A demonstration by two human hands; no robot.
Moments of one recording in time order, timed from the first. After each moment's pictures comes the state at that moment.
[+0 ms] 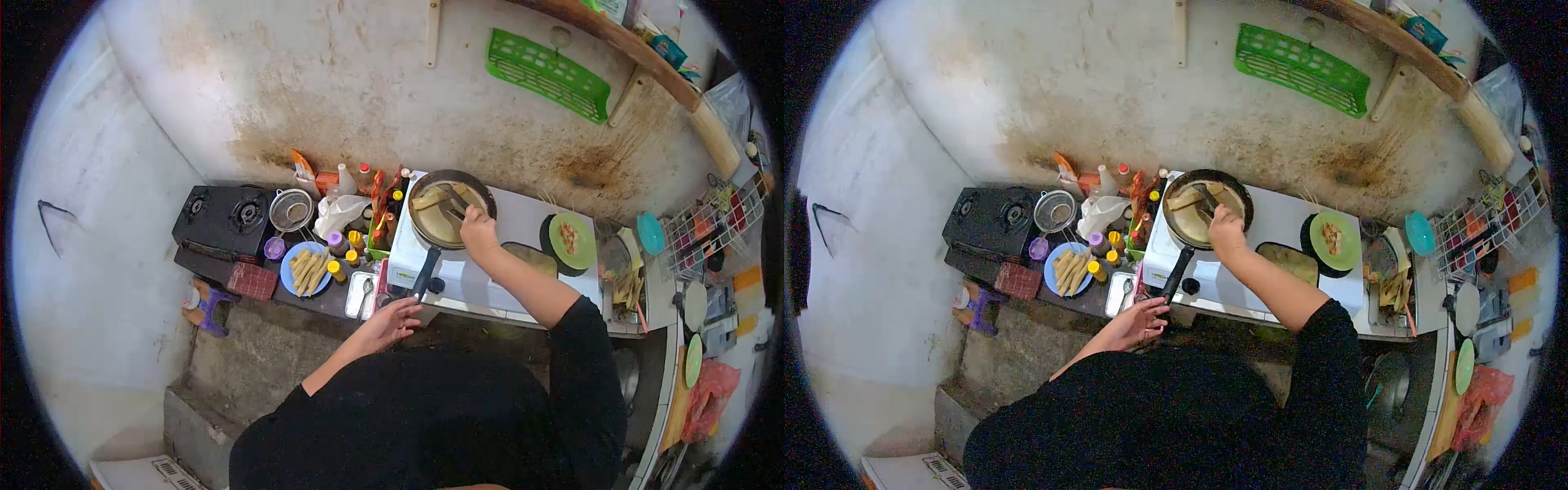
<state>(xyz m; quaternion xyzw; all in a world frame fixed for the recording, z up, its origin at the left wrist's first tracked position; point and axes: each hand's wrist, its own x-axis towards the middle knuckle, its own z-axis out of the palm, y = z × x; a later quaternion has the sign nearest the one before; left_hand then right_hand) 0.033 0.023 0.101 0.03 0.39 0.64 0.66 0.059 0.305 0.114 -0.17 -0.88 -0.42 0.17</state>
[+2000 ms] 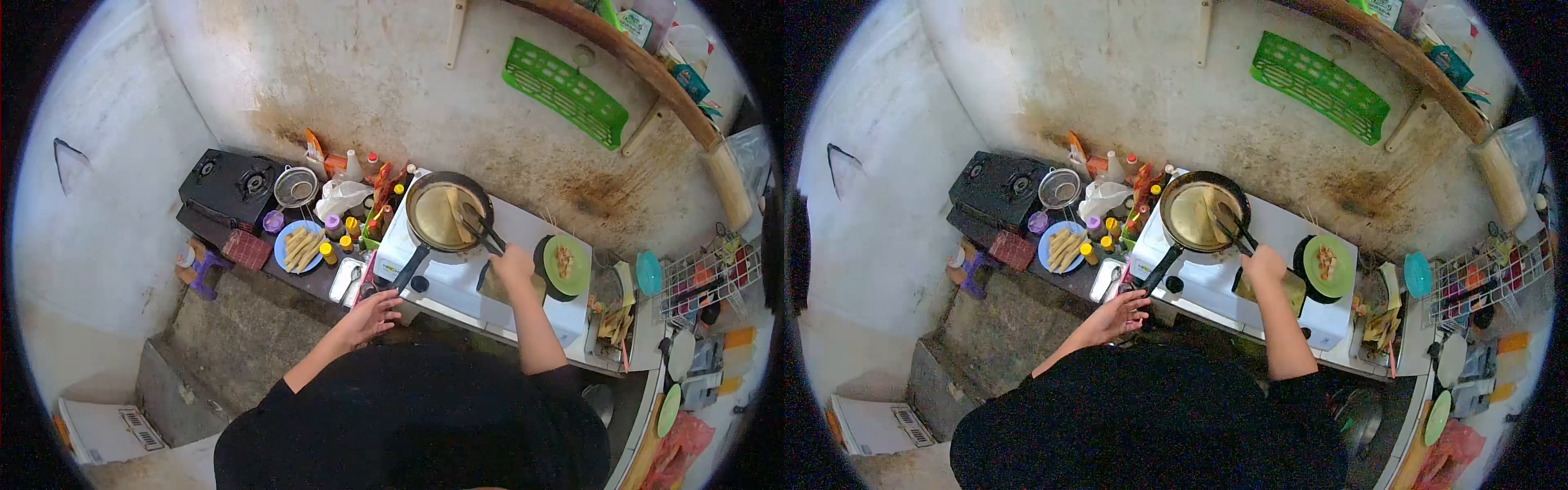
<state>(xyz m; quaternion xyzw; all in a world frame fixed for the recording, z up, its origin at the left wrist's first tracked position) 0.063 0.034 0.106 0.00 0.43 0.69 0.58 0.142 0.347 0.161 -0.43 -0.90 0.08 -0.02</state>
